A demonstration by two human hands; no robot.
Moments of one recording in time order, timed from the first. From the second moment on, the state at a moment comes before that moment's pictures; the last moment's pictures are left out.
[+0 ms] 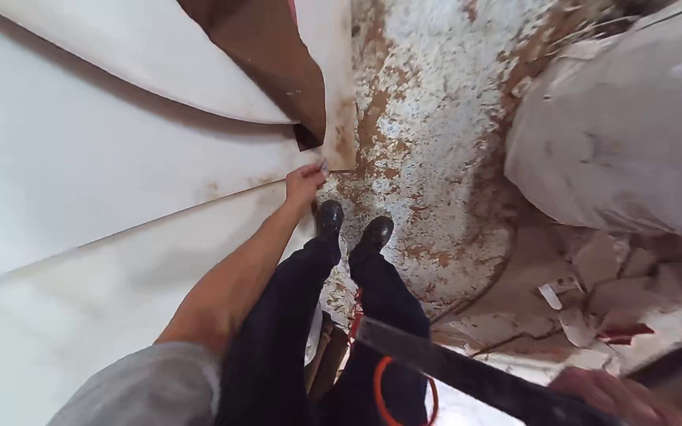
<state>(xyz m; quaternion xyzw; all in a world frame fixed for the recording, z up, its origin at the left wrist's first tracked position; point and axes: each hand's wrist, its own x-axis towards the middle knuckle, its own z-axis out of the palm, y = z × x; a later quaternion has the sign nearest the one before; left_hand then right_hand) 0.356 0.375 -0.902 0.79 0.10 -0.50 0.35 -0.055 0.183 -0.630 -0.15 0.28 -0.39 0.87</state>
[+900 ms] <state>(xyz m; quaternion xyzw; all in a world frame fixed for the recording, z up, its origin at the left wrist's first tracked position) 0.104 0.290 0.004 0.34 -0.79 -0.34 0.37 -0.113 0.337 -0.159 -0.40 0.06 -0.60 0.69</state>
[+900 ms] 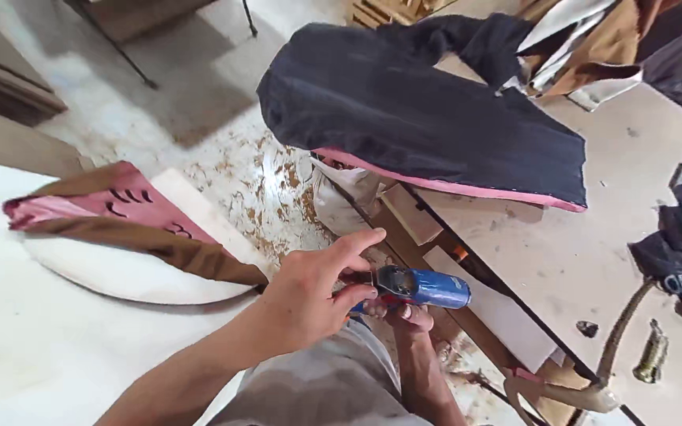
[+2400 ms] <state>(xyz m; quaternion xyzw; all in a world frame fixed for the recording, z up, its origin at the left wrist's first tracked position) 0.094 0.160 -0.084 0.22 -0.74 -0.52 0.37 -0.120 0.325 -0.084 -0.38 0.10 -0.81 0.44</state>
